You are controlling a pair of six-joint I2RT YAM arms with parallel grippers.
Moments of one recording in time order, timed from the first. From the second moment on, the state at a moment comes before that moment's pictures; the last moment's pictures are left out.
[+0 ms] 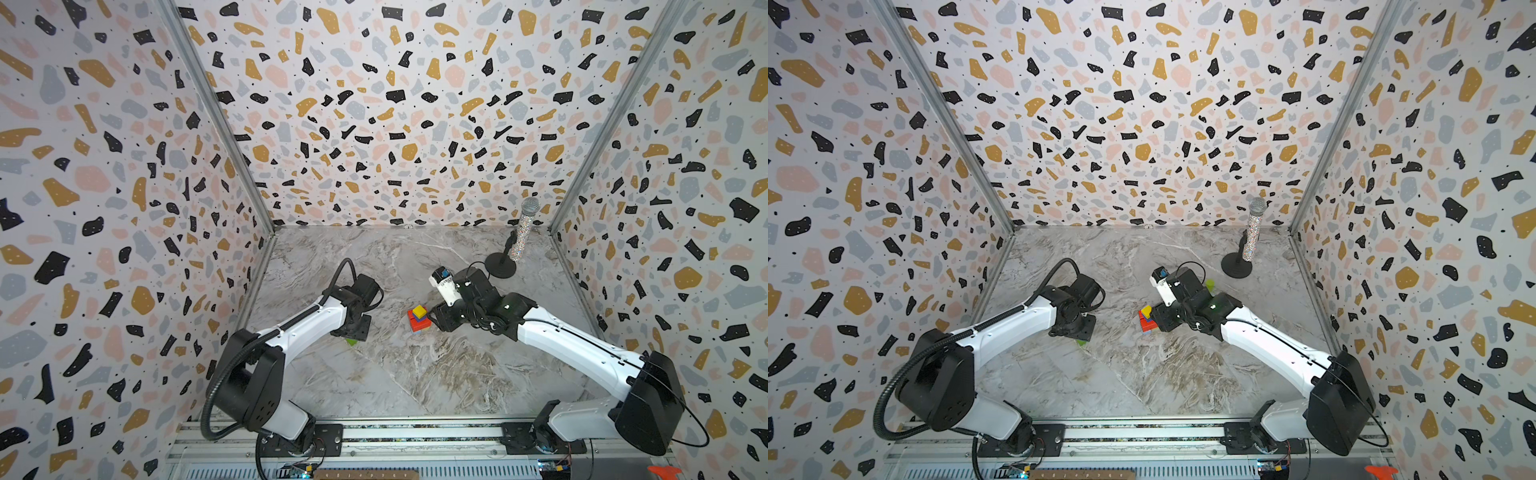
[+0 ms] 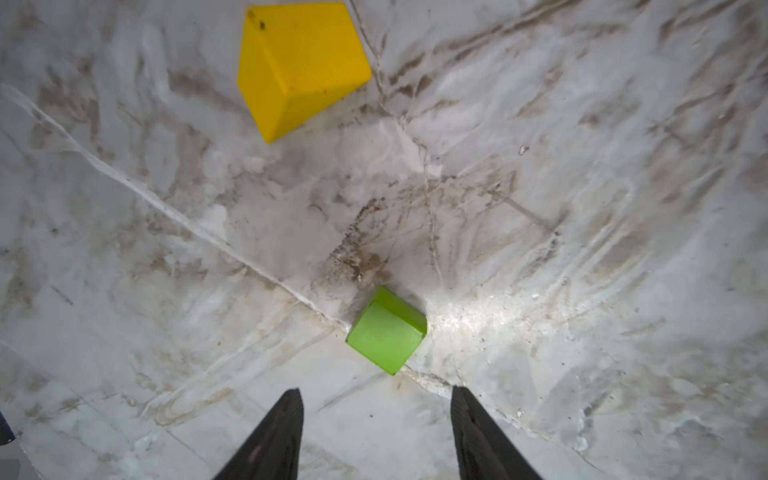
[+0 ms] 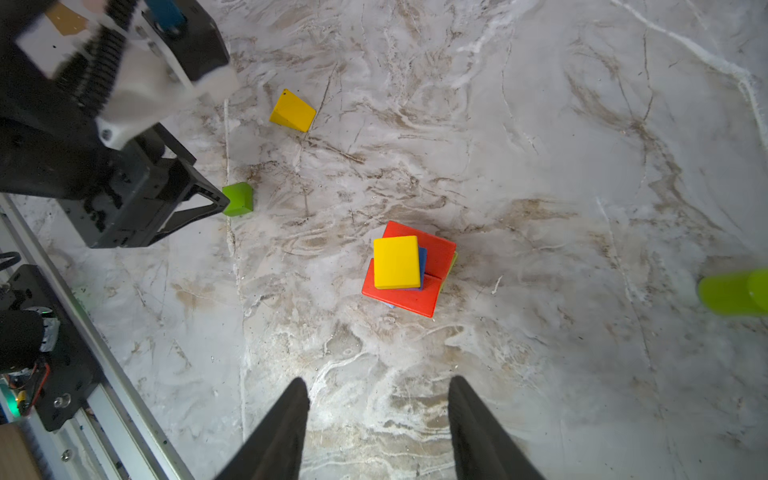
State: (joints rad) left arm -0.51 1.55 1.00 -0.88 -0.20 -0.30; right arm 0.75 1.34 1.04 -0.51 -0.14 0.16
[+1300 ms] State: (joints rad) left arm -0.47 1.70 0.99 -0.76 -0.19 -0.24; right arm 0.73 1.29 1.01 -0.45 -0.18 0.16
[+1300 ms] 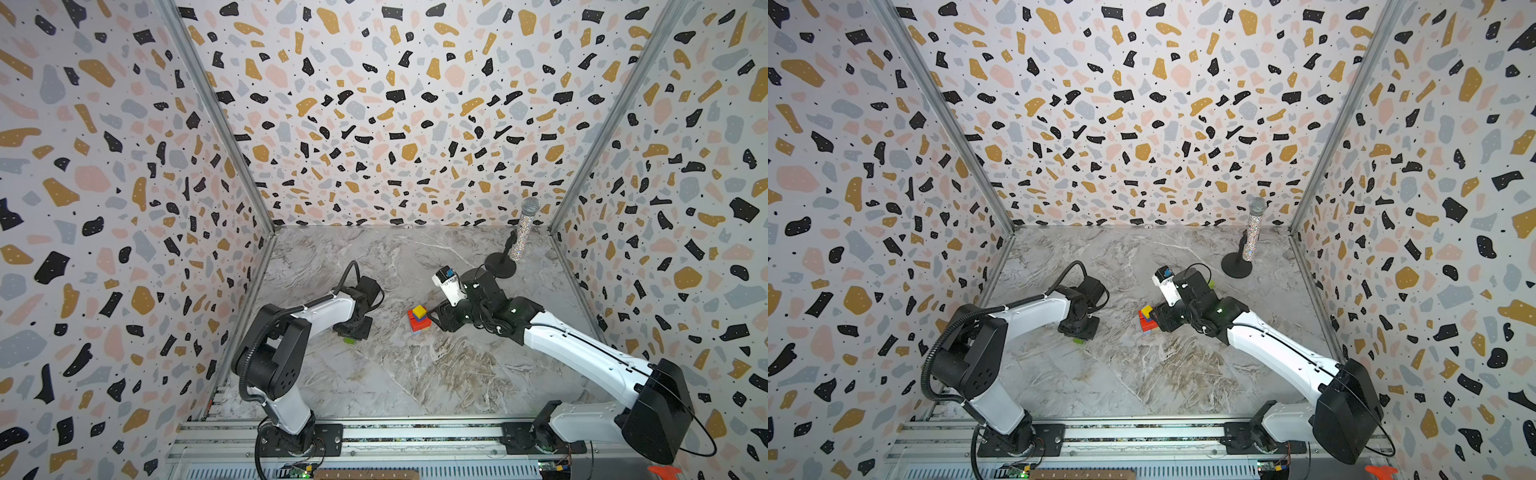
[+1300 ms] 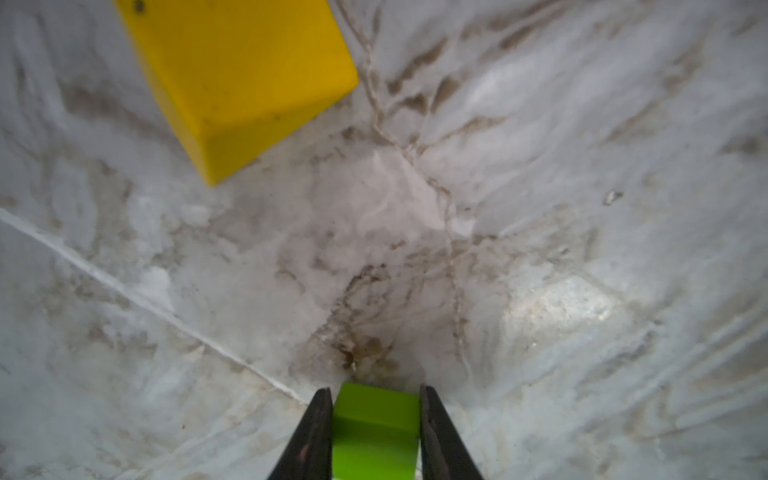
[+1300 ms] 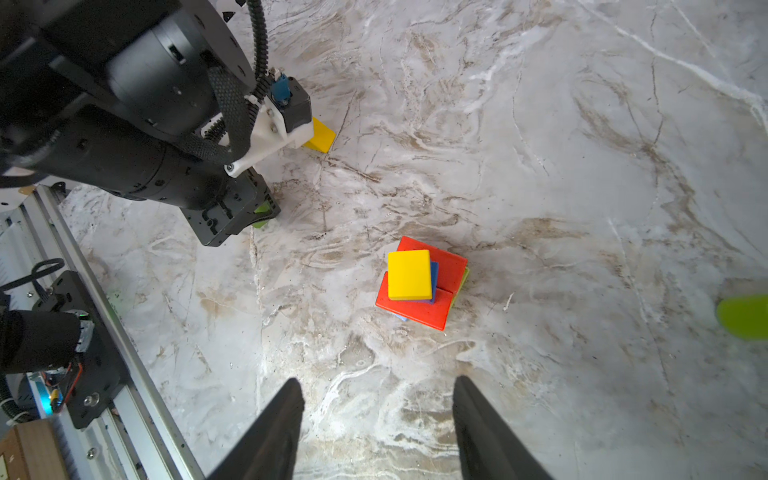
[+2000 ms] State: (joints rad) left arm -0.58 1.60 1.26 -0.91 -0.16 -0.28; right arm 0.62 1.13 0.89 -0.36 -0.14 0.24
